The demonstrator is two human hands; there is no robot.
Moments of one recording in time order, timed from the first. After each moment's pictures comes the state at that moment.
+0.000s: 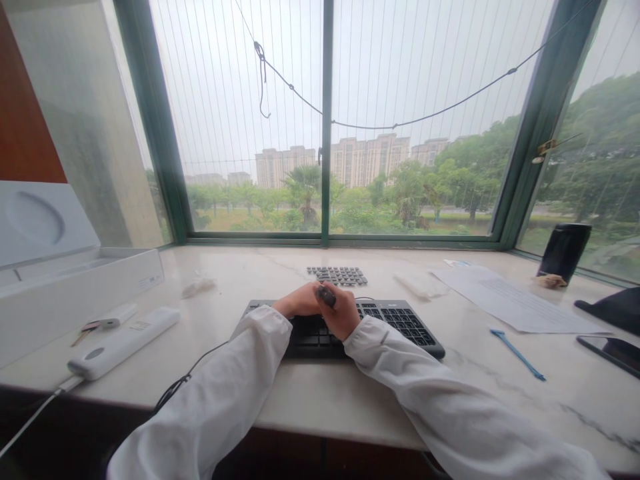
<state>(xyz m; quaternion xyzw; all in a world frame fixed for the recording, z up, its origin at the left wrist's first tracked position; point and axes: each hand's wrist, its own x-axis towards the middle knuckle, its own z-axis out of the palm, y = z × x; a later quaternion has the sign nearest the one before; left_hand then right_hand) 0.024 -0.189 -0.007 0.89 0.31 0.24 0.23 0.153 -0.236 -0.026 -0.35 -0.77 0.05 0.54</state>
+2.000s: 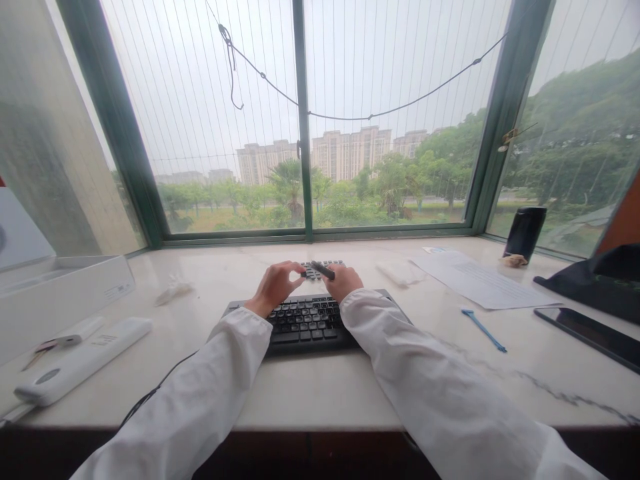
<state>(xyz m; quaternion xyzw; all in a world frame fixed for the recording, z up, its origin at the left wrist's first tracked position) 0.013 -0.182 -0.001 0.83 0.40 0.39 -0.07 0.208 -0.191 -0.004 -0.62 -0.72 0.03 0.29</state>
